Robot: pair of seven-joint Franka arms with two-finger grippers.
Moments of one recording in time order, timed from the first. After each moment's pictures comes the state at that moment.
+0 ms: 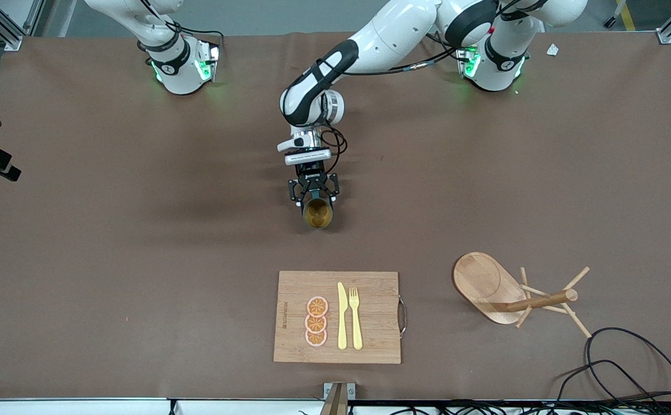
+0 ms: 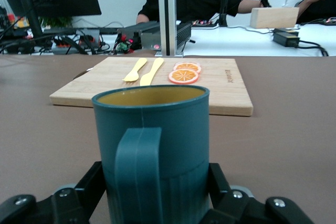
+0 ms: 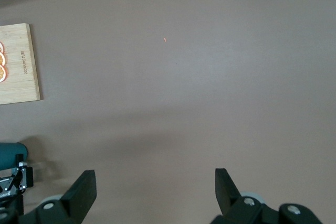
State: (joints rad) left arm -1.02 1.02 -0.20 -1.45 1.71 1.90 -2.38; right arm -0.04 0.09 -0.07 -1.41 0.05 1.56 0.01
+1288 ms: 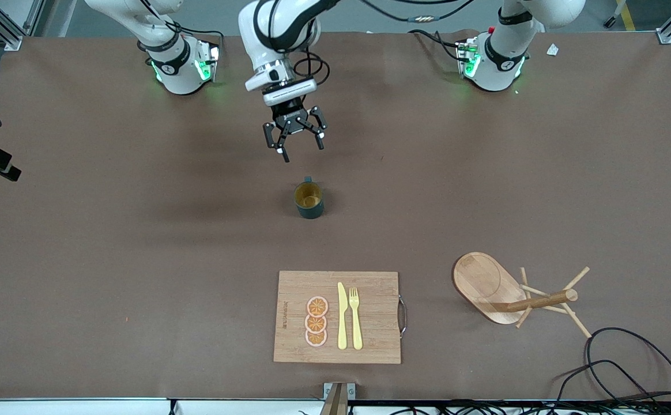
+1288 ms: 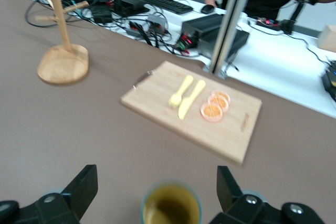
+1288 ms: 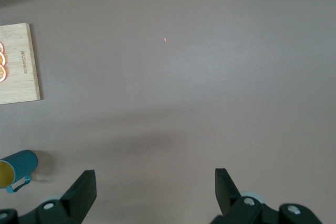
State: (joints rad) left arm -1.06 0.64 -0.23 -1.38 1.10 1.72 -2.16; right arm -0.04 0.09 -0.07 -1.41 0.05 1.56 0.01
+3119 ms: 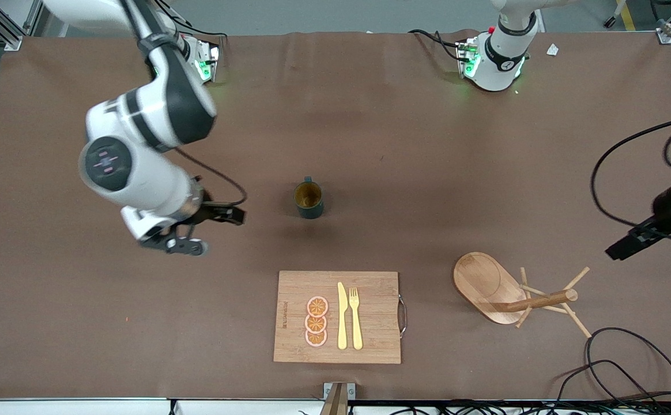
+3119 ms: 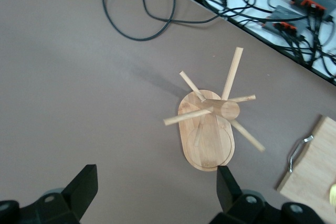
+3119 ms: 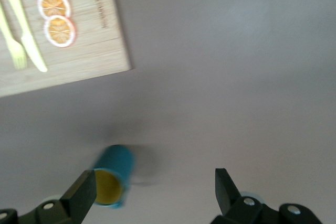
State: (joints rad) left arm 0.17 0.34 -0.24 -1.28 0.12 1.75 -0.54; right arm 0.47 0.43 -0.04 -1.42 0.14 1.80 0.65
